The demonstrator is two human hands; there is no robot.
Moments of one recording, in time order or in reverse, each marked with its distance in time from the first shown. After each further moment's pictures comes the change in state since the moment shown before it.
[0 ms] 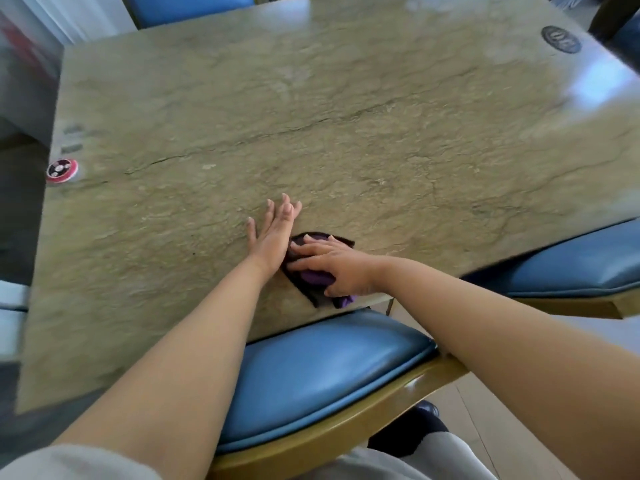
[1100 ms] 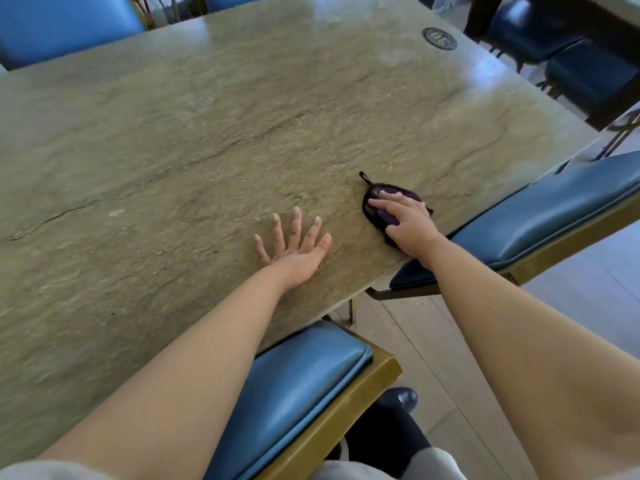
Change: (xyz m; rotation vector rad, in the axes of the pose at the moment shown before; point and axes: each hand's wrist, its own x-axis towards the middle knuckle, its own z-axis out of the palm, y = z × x) left_hand 0.008 0.103 0.082 0.602 -0.405 0.077; right_hand -0.145 0.122 -0.019 0.352 0.692 0.802
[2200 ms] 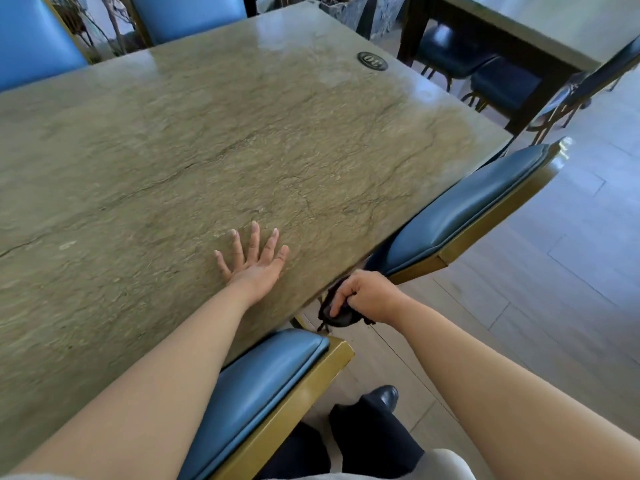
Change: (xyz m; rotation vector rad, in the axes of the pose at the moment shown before) left_hand -0.004 0.000 0.005 0.076 0.069 -0.001; right_hand -0.111 -0.013 0.025 0.180 -0.251 0.133
